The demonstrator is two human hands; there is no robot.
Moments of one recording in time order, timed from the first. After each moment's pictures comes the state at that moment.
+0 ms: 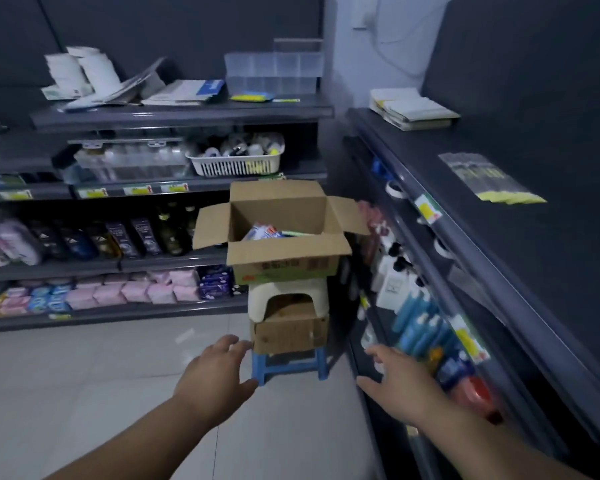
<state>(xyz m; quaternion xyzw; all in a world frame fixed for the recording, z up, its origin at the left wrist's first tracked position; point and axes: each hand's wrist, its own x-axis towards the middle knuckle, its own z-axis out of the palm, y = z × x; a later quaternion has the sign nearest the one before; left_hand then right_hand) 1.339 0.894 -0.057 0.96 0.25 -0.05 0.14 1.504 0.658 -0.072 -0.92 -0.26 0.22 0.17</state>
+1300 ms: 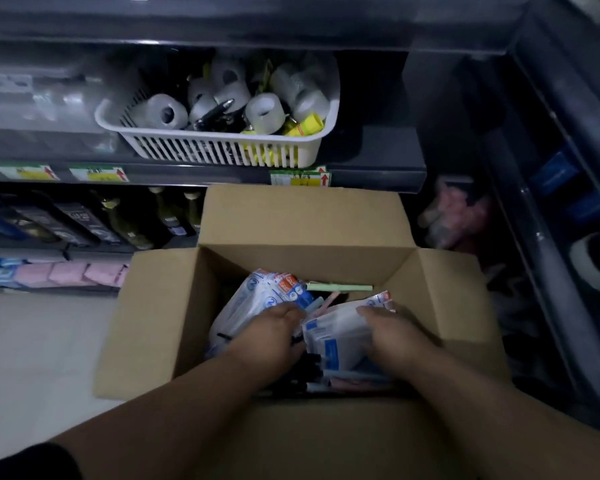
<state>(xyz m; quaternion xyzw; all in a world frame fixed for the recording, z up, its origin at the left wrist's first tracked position) 1.741 1.153 -0.182 0.93 0.21 -0.14 0.28 1.882 1.001 -0.168 -0.86 -0.33 0.38 0.04</state>
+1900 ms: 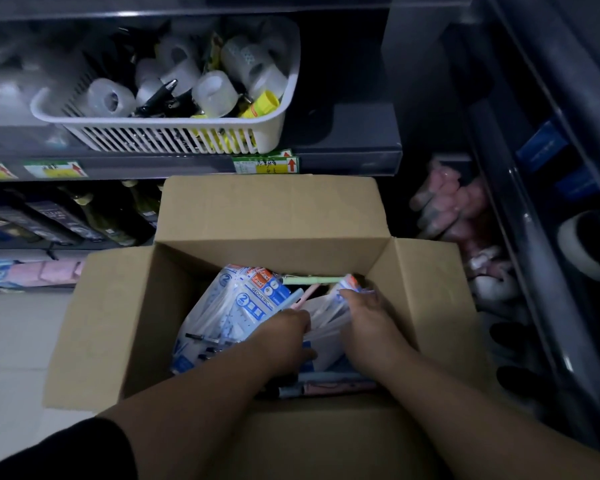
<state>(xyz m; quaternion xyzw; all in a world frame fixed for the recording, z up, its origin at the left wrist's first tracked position) 1.795 1.114 -0.206 0.89 0.24 -0.27 0.28 1.889 0.989 -0.177 -0.87 -0.31 0.34 0.16</state>
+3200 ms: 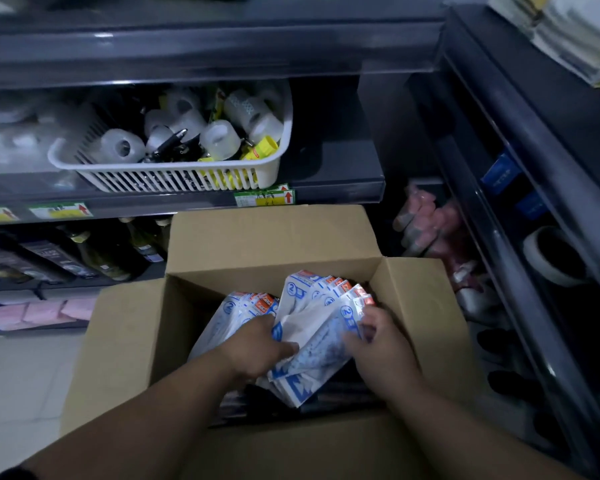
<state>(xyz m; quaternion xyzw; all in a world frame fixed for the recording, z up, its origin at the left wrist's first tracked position) 1.775 1.156 -0.167 0.76 0.36 -0.19 0.50 1.867 0.984 -0.168 -0.87 -0.07 0.29 0.39</state>
